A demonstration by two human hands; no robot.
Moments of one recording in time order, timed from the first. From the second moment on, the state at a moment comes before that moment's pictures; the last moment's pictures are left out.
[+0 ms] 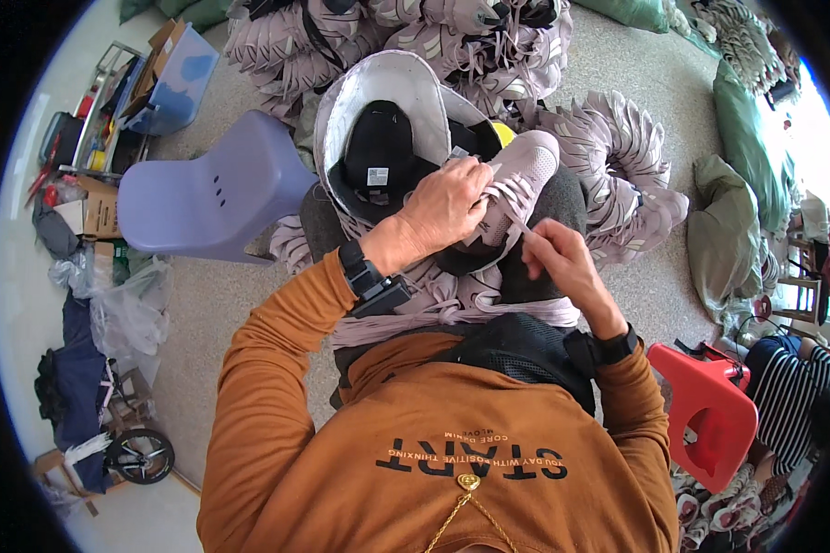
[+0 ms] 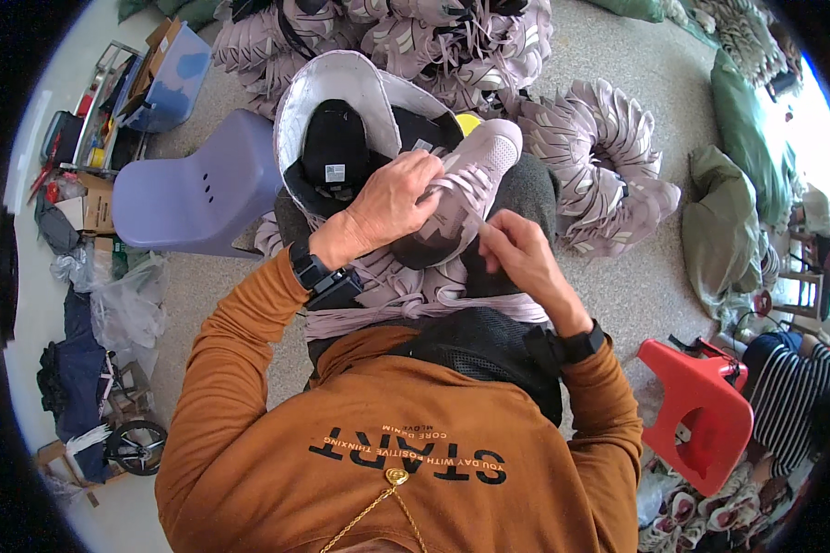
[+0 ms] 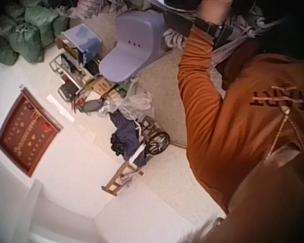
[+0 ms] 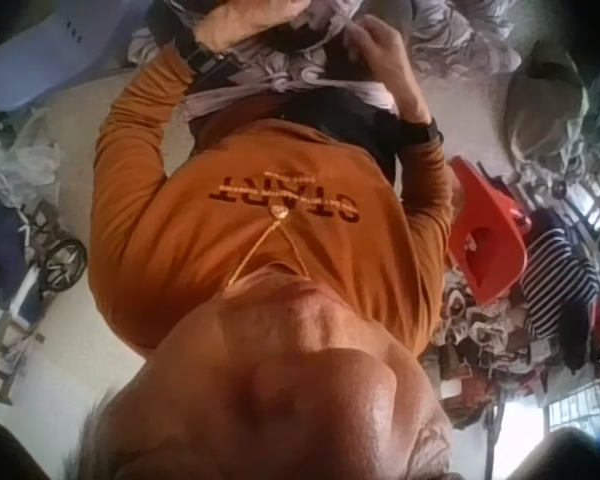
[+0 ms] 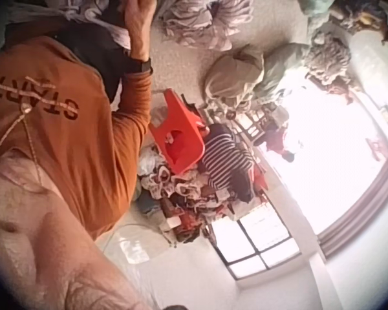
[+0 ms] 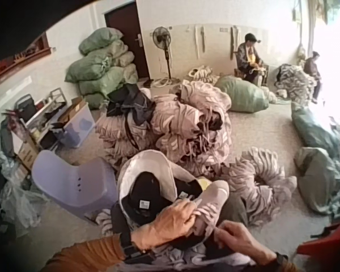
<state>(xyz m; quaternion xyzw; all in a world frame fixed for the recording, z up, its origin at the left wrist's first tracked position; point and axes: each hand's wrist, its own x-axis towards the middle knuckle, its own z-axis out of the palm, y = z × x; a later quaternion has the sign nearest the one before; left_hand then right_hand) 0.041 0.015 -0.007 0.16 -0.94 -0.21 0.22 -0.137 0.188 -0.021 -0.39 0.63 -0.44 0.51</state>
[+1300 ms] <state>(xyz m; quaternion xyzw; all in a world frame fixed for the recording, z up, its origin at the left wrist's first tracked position) 0.040 0.086 -0.035 0.26 -0.78 -0.53 0.19 -0.138 0.195 -0.046 -0.41 0.67 -0.44 0.43</state>
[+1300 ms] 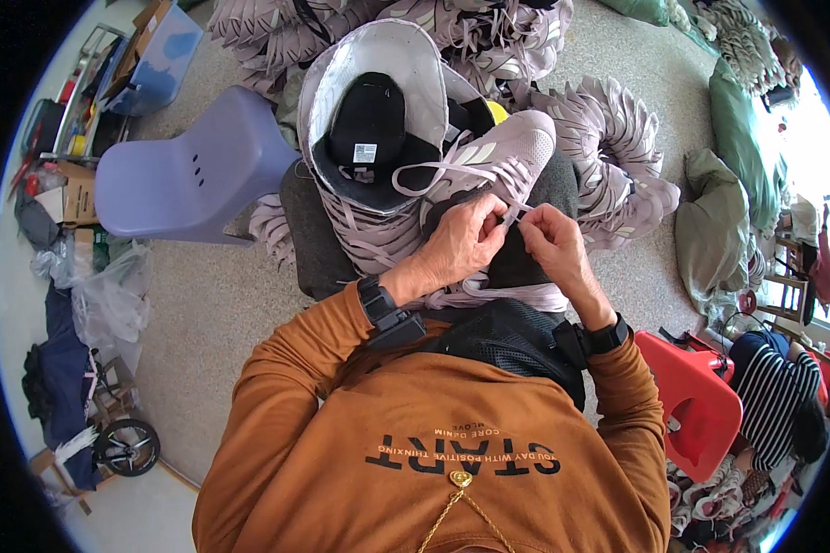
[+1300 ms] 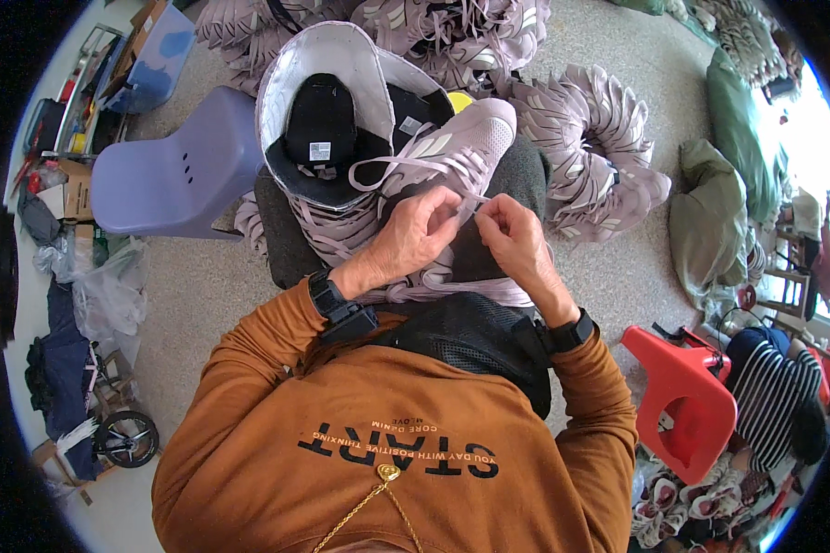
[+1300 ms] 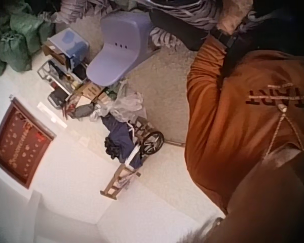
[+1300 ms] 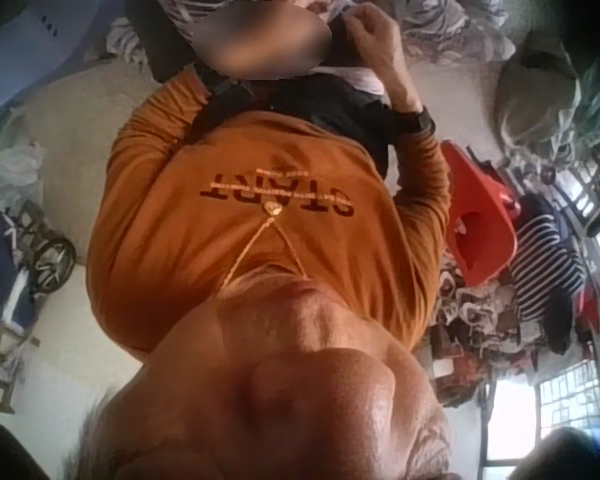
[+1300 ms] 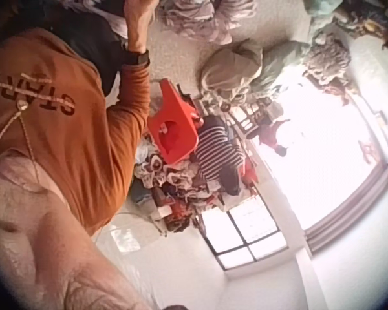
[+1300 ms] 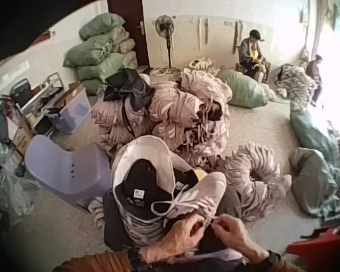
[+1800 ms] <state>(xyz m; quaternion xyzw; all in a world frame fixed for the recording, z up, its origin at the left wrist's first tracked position) 0.034 0.083 -0.037 0.22 -0.79 -0.51 0.26 -0.145 0.177 -0.015 -0.65 0.66 -0.33 0.18</state>
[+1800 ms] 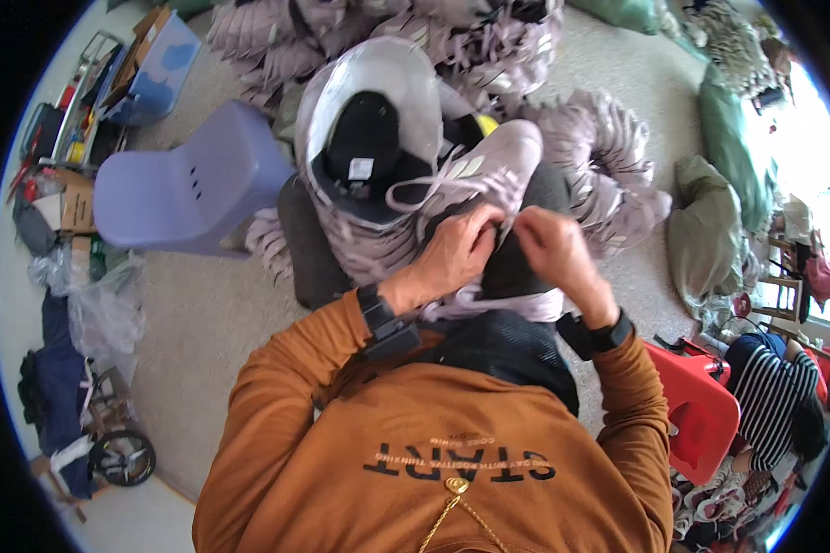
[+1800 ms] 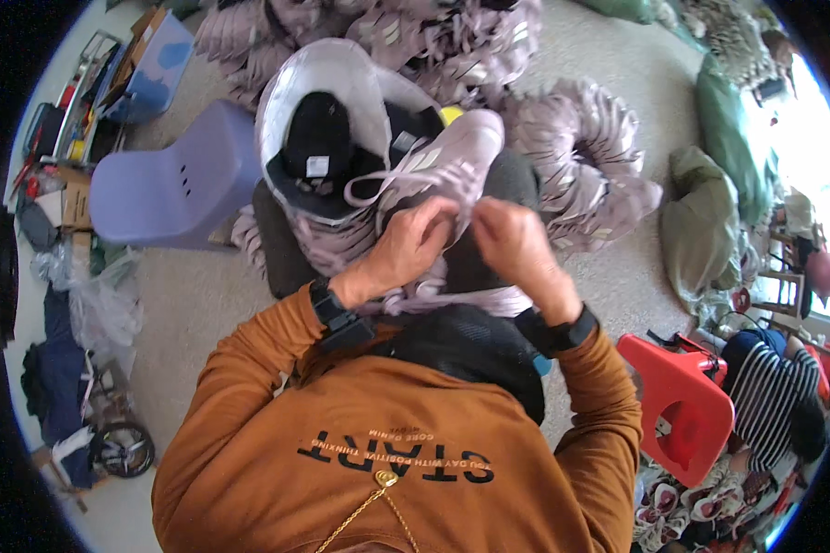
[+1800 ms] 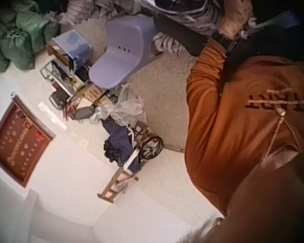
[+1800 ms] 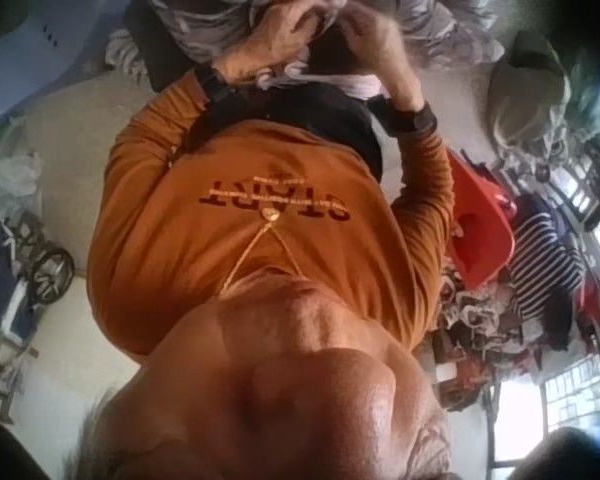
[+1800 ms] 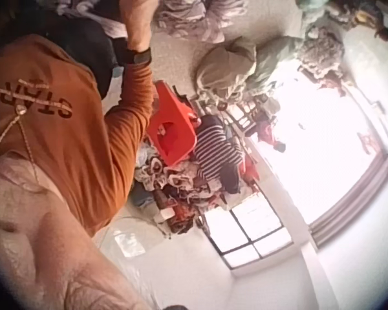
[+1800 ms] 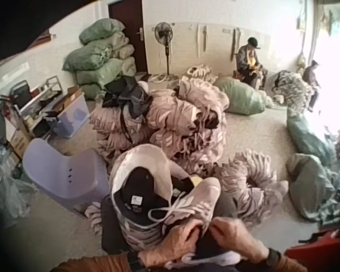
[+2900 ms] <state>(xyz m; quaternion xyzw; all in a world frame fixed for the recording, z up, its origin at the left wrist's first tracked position) 0.052 0.043 -0.011 0.14 -0.79 -0.59 0.08 -0.124 0.187 -0.029 -0.61 0.69 -0.36 0.15</state>
